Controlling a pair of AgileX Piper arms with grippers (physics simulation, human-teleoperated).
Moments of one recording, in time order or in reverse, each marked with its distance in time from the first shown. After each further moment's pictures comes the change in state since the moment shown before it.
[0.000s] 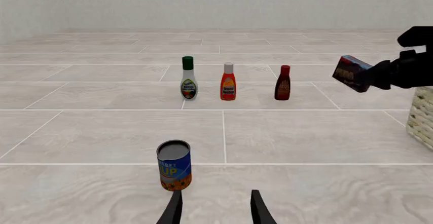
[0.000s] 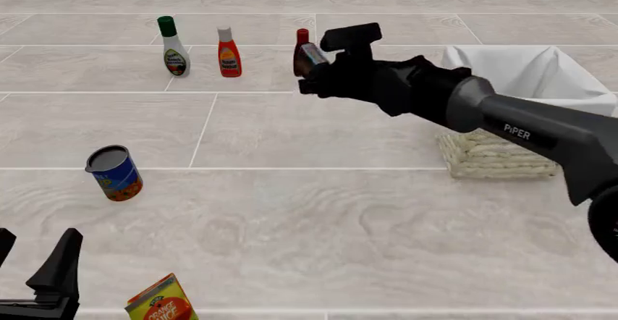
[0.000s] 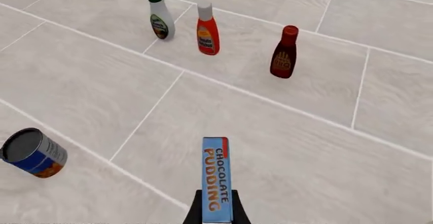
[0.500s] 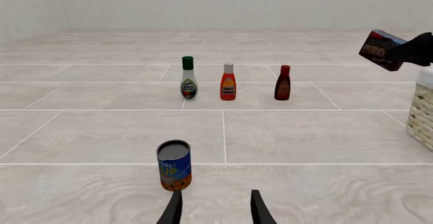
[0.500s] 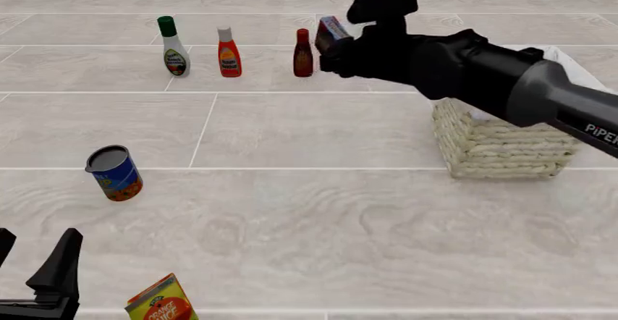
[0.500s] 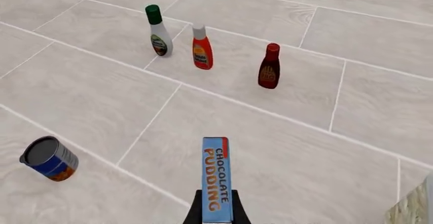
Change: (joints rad) left arm 0.000 0.000 0.000 0.000 0.000; right arm -0.024 -0.183 0.069 0.063 0.005
